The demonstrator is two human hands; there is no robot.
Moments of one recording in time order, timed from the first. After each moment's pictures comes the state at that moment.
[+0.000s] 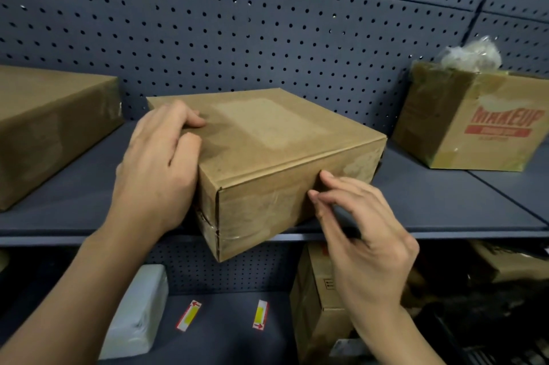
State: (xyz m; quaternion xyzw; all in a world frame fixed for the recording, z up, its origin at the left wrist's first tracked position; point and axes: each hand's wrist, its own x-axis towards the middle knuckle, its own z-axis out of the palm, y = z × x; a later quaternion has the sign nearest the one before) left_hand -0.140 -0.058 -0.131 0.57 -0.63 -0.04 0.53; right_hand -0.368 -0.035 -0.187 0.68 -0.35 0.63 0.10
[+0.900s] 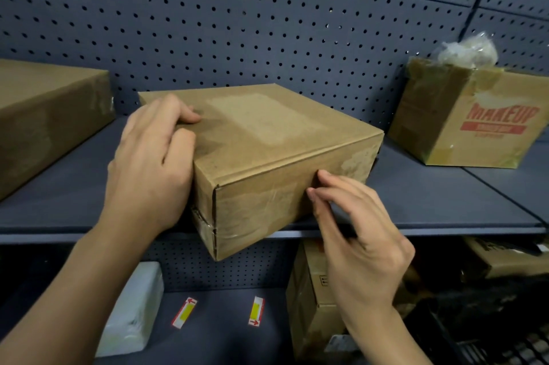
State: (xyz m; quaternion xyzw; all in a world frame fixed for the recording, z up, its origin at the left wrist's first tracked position) left_hand -0.147 -0.054 -0.131 0.57 -0.62 -0.03 0.54; right_hand -0.367 -0.035 -0.192 0.67 -0.35 0.64 0.11
